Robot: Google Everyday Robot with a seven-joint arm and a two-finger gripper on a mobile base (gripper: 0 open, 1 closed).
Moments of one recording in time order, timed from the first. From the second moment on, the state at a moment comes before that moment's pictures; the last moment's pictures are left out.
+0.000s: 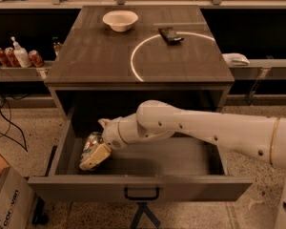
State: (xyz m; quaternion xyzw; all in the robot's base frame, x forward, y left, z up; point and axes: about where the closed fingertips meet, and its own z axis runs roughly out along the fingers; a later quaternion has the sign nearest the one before) arm 0.527 0.163 0.651 -0.55 0.68 0.34 0.35
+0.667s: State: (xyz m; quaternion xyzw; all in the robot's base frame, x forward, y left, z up) arm 0.529 0.164 0.619 -0.54 0.70 0.33 0.33
